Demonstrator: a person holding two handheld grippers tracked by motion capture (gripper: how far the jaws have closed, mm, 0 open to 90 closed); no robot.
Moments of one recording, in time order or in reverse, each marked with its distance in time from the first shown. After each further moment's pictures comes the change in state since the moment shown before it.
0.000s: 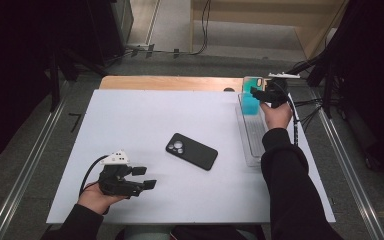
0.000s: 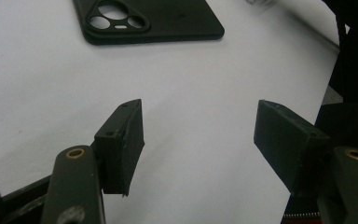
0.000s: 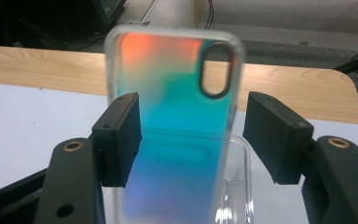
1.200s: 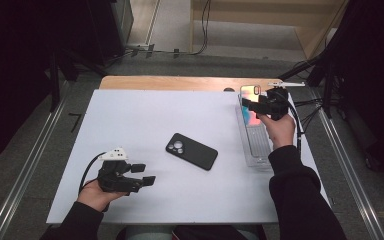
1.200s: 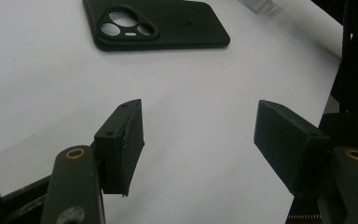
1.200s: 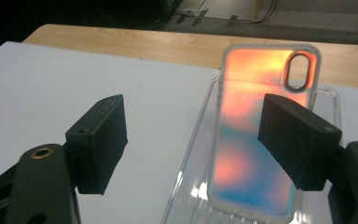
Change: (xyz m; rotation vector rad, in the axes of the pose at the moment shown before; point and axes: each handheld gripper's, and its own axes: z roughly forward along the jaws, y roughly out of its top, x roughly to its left) left arm 0.006 0.006 -0.002 -0.007 0.003 -0.029; right arm 0.033 -0.018 -0.063 0.054 0.250 -0.027
